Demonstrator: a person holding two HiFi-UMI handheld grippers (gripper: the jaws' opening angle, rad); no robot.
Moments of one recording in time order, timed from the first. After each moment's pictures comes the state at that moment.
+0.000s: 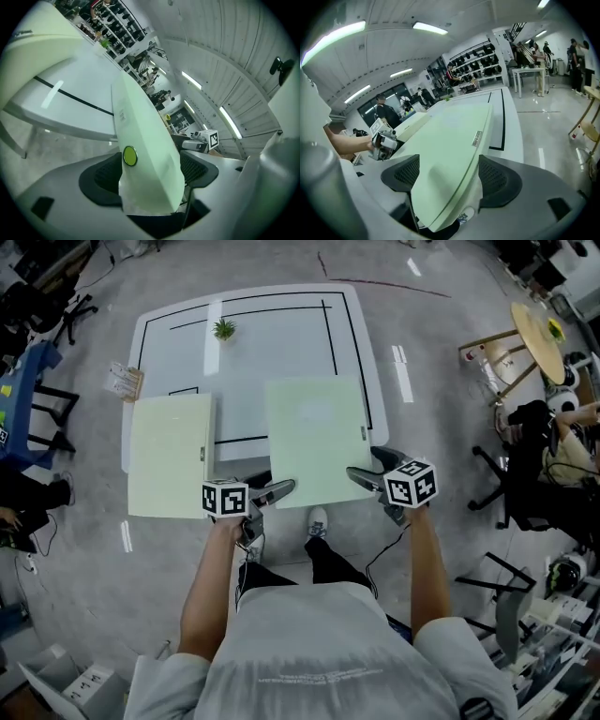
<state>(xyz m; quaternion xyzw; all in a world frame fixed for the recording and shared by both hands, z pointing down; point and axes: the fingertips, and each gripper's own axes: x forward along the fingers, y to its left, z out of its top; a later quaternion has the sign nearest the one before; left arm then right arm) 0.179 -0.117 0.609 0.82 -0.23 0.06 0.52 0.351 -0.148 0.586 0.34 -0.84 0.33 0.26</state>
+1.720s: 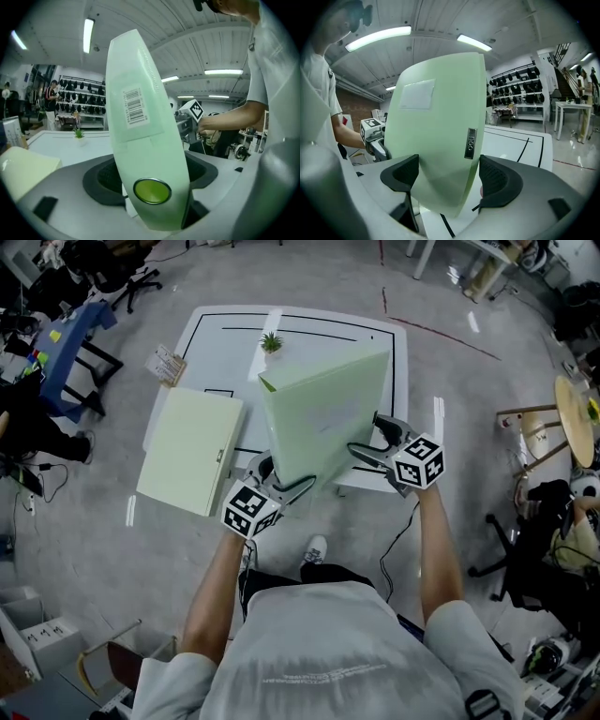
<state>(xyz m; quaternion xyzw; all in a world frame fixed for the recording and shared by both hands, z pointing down) 0.189 -0.192 0.527 0.90 -0.40 0.11 0.11 0.287 -0.290 0.522 0.17 -0.95 0.15 0.20</state>
